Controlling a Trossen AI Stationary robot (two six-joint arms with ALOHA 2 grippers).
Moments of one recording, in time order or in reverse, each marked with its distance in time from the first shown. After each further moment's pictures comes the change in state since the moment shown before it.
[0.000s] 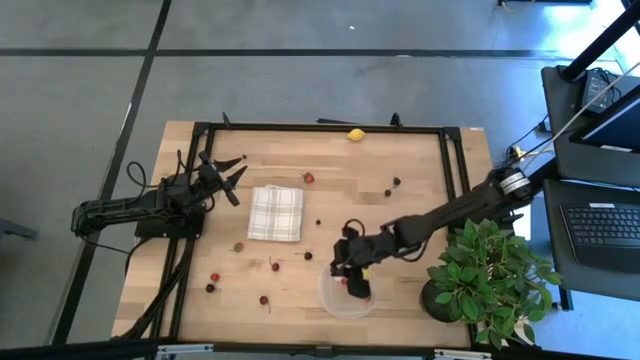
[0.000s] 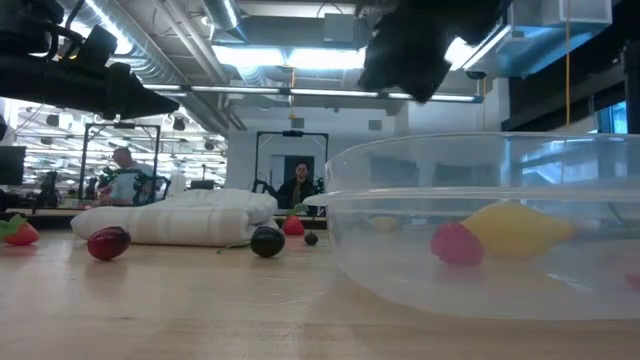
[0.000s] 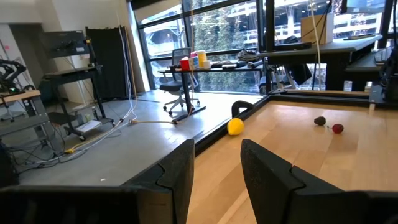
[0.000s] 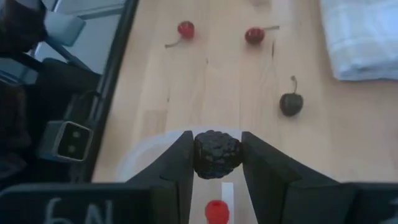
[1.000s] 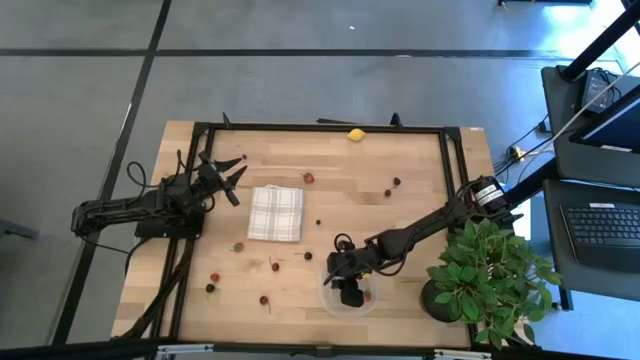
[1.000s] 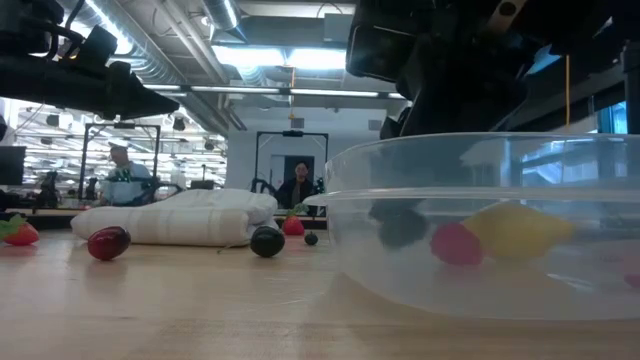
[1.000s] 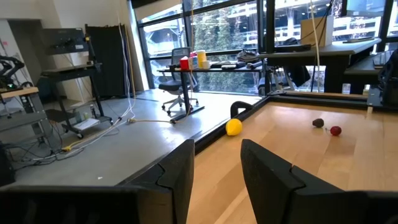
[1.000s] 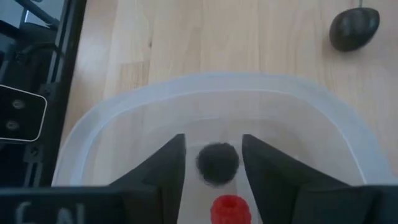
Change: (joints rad) left arm 0.000 0.000 0.000 0.000 0.001 -0.020; right arm 0.016 0.192 0.000 0.052 -0.084 0.080
